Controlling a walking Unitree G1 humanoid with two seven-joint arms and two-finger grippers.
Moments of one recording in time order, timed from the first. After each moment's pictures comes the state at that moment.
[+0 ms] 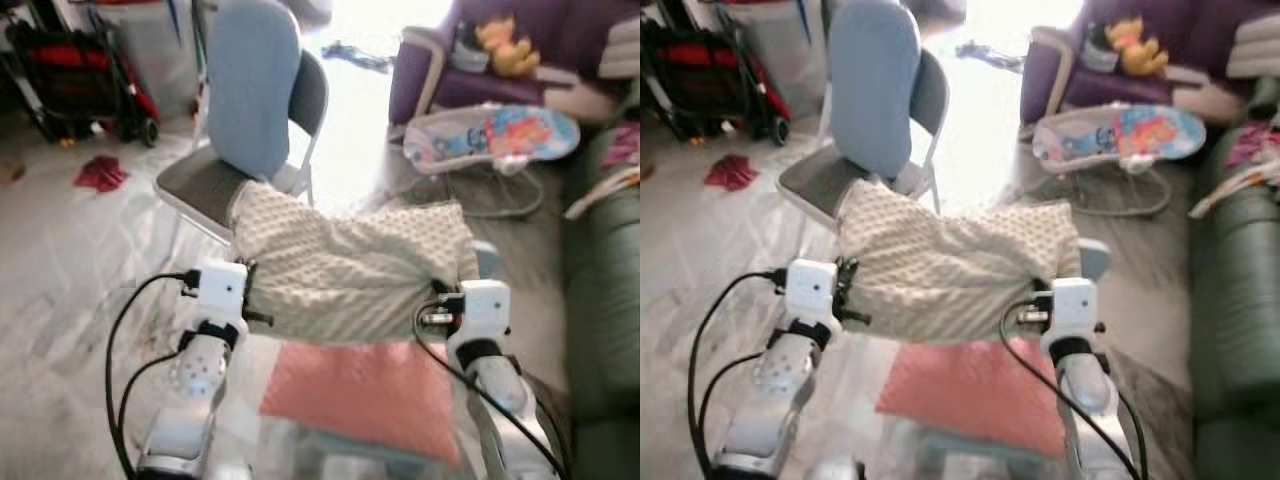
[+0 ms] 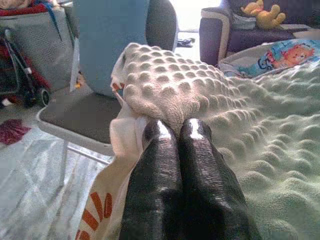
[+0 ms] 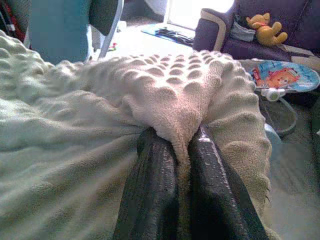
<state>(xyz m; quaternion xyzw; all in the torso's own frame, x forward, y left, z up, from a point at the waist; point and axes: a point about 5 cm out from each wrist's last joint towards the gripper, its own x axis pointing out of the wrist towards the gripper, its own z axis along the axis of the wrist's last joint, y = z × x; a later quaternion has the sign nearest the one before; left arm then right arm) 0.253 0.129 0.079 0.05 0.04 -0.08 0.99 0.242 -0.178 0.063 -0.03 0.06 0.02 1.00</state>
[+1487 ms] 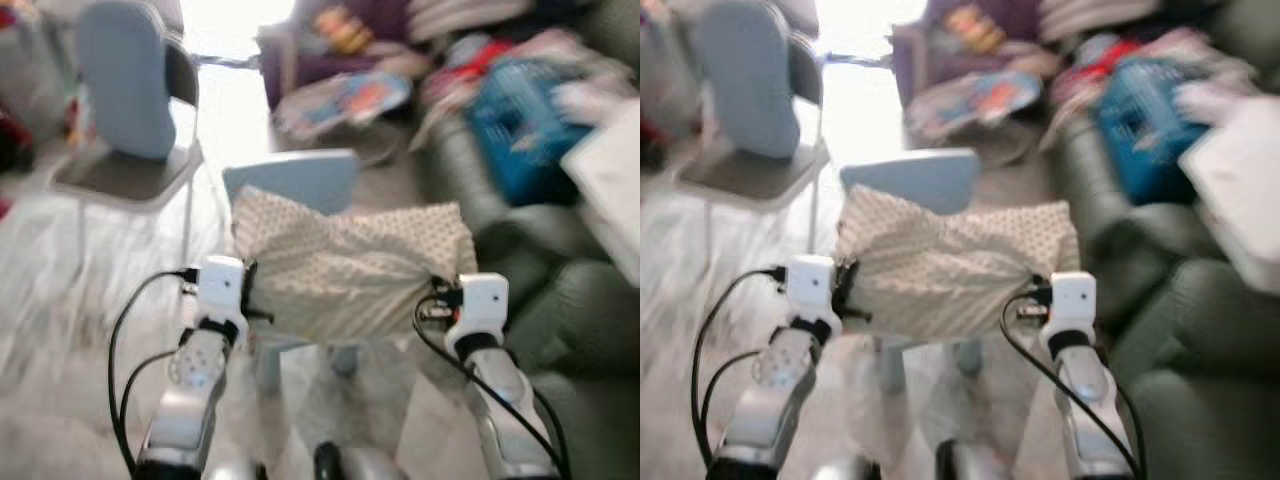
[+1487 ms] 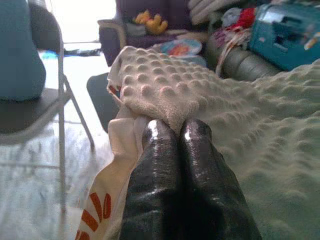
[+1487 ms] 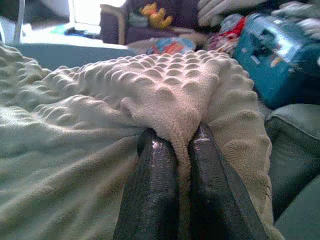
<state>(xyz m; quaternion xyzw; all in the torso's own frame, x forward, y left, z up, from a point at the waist) 0.257 0.129 0.077 0.03 0.06 -0.09 0.99 0.247 -0.178 0.065 -0.03 0.07 0.01 1.00</state>
